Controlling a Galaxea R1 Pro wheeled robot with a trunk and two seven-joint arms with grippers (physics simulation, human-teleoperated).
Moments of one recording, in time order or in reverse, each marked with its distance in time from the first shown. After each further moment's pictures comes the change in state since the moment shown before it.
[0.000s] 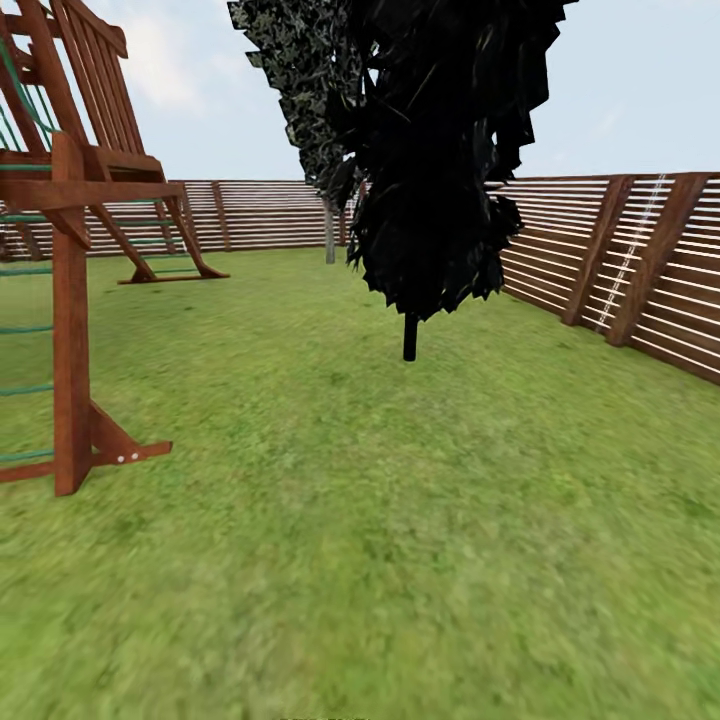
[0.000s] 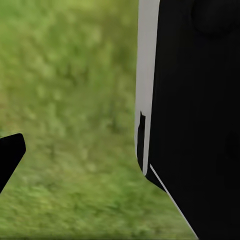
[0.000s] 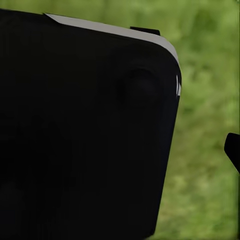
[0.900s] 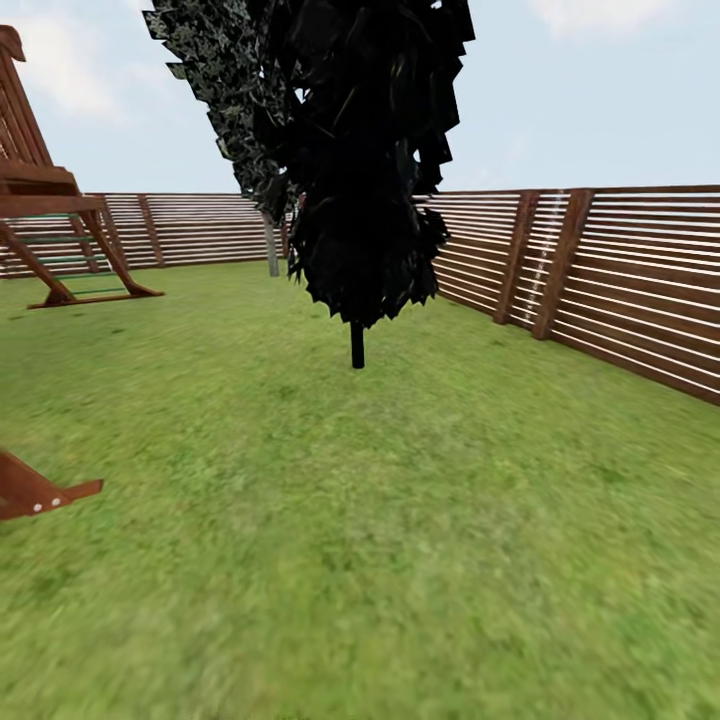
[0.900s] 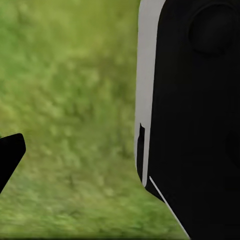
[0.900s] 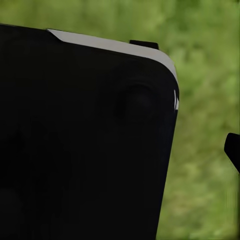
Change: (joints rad) left arm 0.000 0.000 0.000 0.000 0.000 0.000 0.000; right arm 0.000 0.002 0.000 0.000 0.001 0.000 0.000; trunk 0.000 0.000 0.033
